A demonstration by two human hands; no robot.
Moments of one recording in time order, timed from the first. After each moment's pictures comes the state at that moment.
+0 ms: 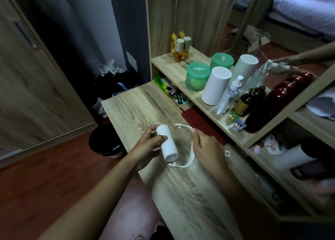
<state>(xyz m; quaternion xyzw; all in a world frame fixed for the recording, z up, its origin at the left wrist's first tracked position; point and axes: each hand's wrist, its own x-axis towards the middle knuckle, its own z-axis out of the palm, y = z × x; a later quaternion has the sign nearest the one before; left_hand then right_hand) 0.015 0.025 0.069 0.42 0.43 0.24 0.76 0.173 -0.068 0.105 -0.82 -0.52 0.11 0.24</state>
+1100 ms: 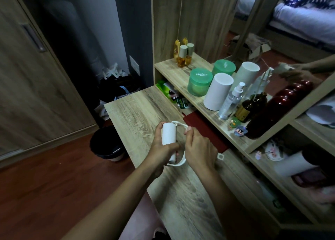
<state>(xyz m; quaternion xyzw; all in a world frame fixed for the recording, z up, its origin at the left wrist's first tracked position) 0.041 -0.008 0.099 0.47 0.43 0.30 0.71 0.144 -0.051 0.118 -0.84 -0.47 0.08 0.25</state>
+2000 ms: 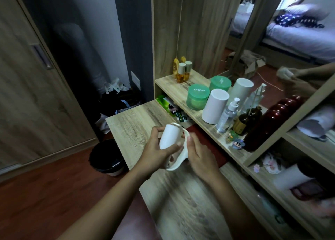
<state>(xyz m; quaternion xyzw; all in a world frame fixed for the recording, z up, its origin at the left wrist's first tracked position) 0.022 0.009 0.134 0.60 0.43 0.29 0.61 0.161 -0.057 0.135 -0.76 -0.54 0.21 0.31</state>
